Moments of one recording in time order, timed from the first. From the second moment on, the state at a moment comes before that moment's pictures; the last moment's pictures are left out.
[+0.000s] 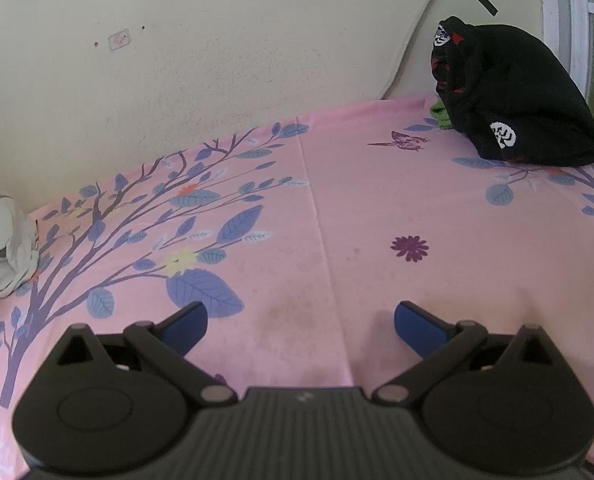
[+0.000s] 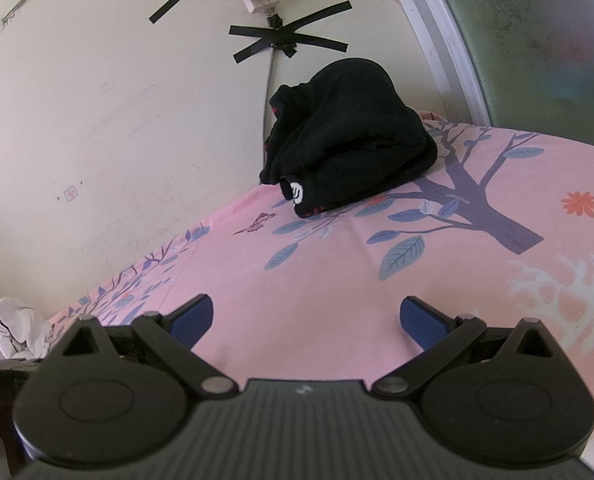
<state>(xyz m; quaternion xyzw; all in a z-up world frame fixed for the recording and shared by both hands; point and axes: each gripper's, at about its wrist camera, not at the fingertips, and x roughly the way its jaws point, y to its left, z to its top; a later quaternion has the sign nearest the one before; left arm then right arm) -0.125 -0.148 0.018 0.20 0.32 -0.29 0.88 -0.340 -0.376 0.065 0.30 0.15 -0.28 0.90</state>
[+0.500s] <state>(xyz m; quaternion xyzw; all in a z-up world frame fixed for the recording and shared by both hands) -0.125 -0.147 0.019 0.20 0.32 -0.31 0.88 -0.340 -0.376 0.065 0.30 0.15 -0.28 0.90</state>
